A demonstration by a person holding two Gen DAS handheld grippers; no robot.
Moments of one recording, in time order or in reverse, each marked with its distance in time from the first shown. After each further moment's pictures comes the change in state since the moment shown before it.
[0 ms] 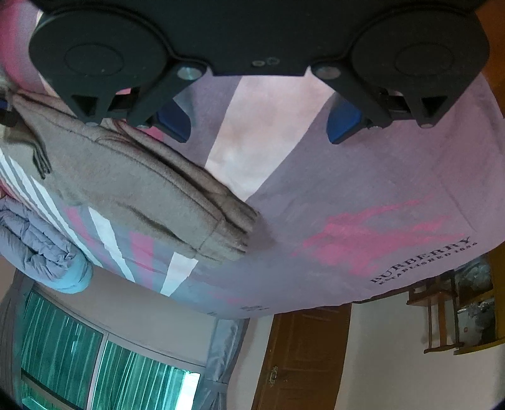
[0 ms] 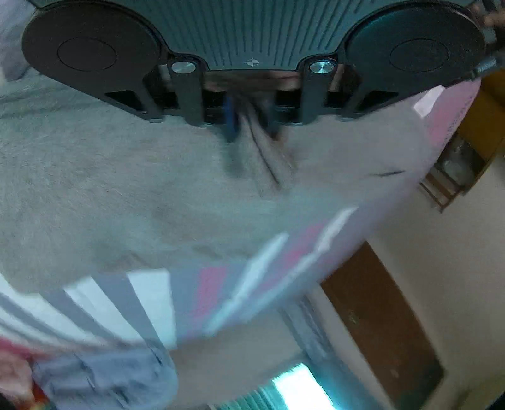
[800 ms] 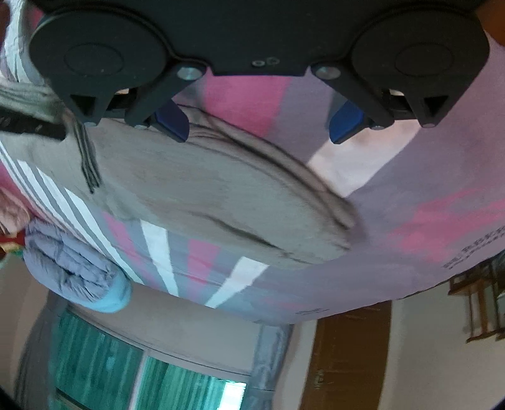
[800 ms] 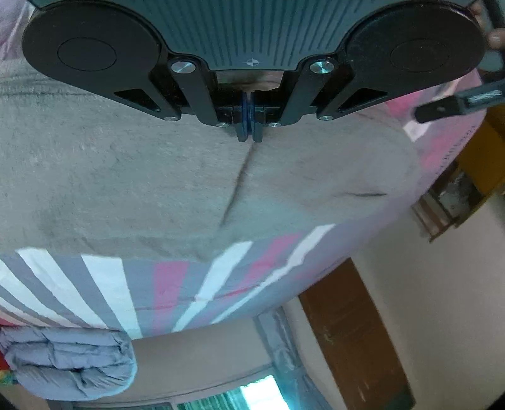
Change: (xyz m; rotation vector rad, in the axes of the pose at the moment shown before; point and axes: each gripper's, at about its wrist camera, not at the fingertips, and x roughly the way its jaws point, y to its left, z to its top) left arm 0.008 -0.081 0.002 0.105 0.024 -0.108; right arm 0.032 0.037 -0.001 -0.136 0.045 -0.001
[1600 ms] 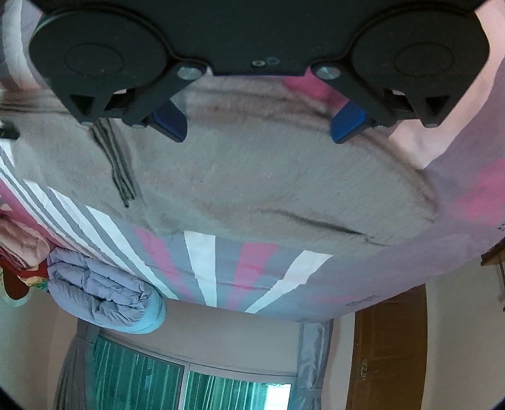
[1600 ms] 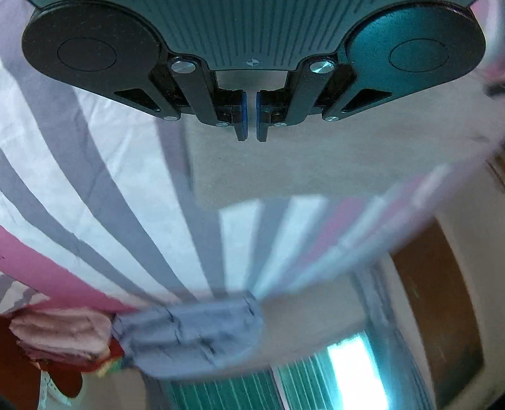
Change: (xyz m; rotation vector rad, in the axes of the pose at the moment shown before) left arm 0.033 -0.060 0.007 0.122 0.004 -0.053; right arm -0.093 -0.168 0.031 0.112 -0.085 -0.352
